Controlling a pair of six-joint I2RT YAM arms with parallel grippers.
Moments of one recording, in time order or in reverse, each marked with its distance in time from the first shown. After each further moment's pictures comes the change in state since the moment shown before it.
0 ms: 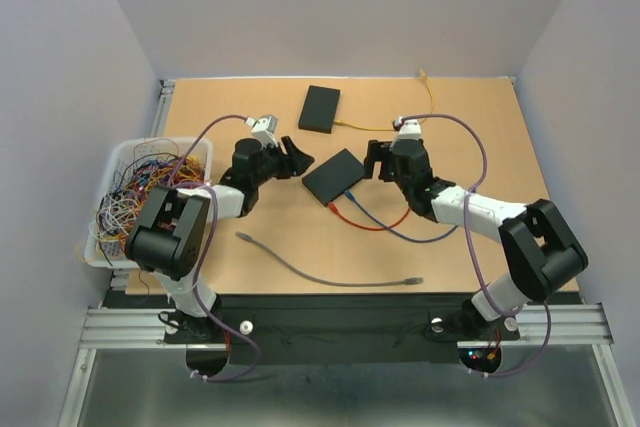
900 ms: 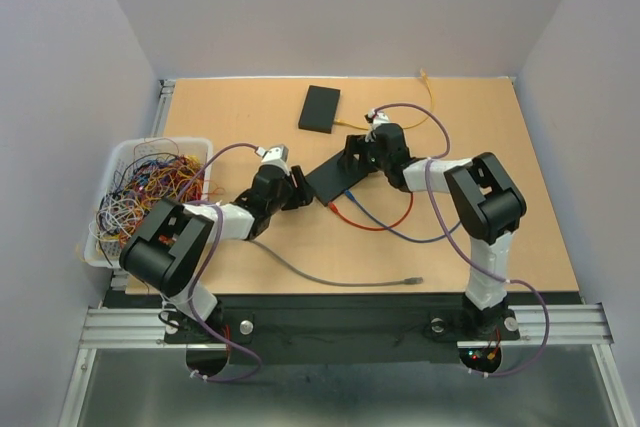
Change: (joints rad) left arm -0.204 -0.141 -0.187 -0.234 -0.414 -0.037; right arm -0.121 0.486 0.322 0.033 -0.432 0.044
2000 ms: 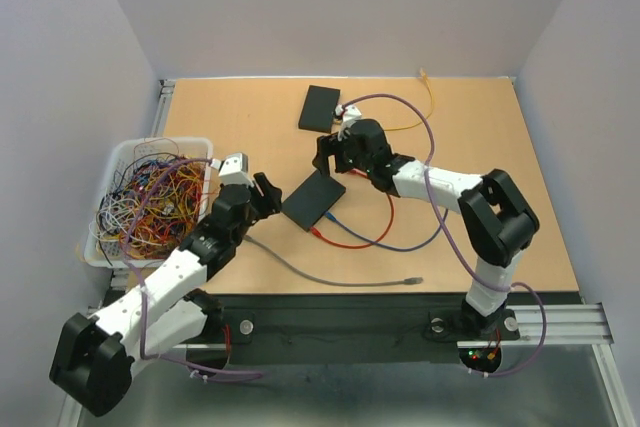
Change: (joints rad) left arm -0.033 -0.670 -0.106 -0.445 -0.245 0.041; right arm 0.174 -0.105 0.080 -0.127 0.027 -0.117
